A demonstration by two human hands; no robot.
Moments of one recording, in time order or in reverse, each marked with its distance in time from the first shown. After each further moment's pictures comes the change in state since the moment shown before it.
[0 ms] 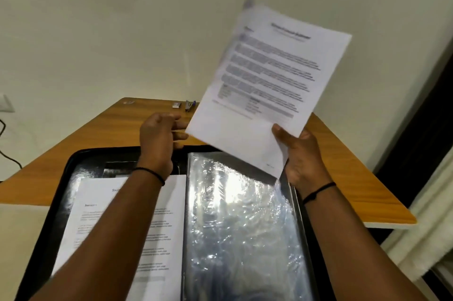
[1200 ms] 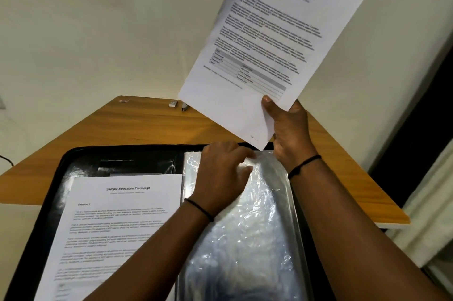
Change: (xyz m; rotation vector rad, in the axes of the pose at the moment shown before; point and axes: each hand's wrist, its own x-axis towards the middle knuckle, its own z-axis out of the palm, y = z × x) left_hand -0.060 -0.064 0.058 0.843 -0.353 0.894; right_hand 0.018 -0.022 0.042 -0.156 0.029 -0.182
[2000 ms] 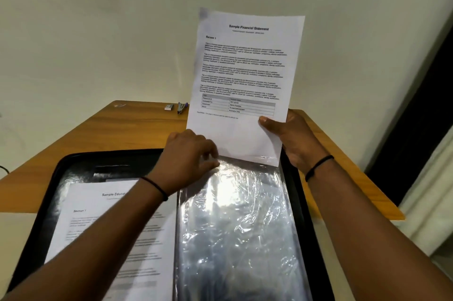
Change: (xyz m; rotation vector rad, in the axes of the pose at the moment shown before) left_hand 0.025 -0.046 -0.054 0.283 -0.292 0.043; right_hand 0.014 0.007 -0.047 -0.159 -0.213 0.129
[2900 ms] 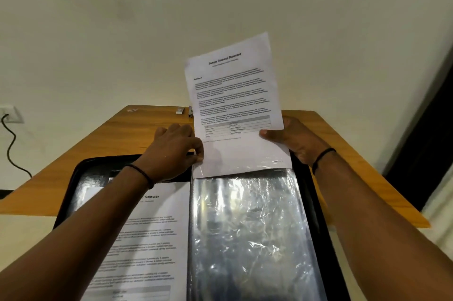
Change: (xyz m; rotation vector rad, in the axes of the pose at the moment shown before) left_hand 0.003 -0.046 -0.026 0.163 -0.194 -0.078; right_hand 0.026 0.015 -0.004 -0.081 -0.261 0.120
